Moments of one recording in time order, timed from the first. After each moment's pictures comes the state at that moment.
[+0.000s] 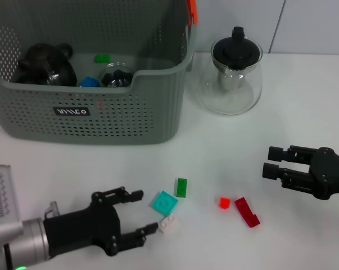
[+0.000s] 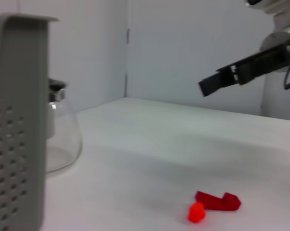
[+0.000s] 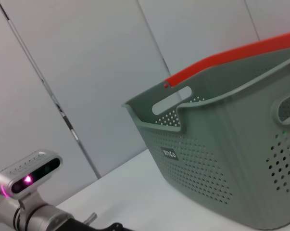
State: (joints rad) left arm -0.38 -2.17 0.40 0.39 2.22 1.53 -0.72; right arm 0.44 2.05 -0.59 -0.57 -1.99 -1.73 1.42
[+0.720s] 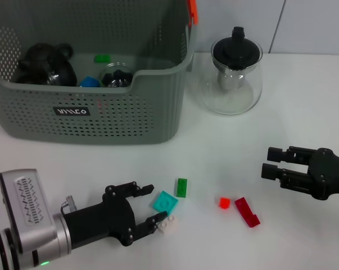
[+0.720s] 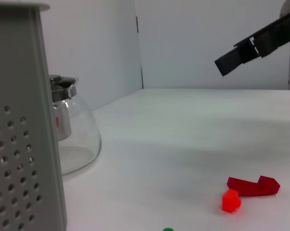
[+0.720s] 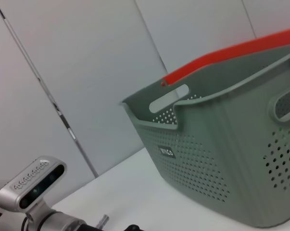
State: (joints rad) left arm -0.41 -2.17 0.41 0.25 2.14 1.35 -0.51; right arm 0.43 2.05 -0.60 -0.57 -1.99 -1.71 1.42
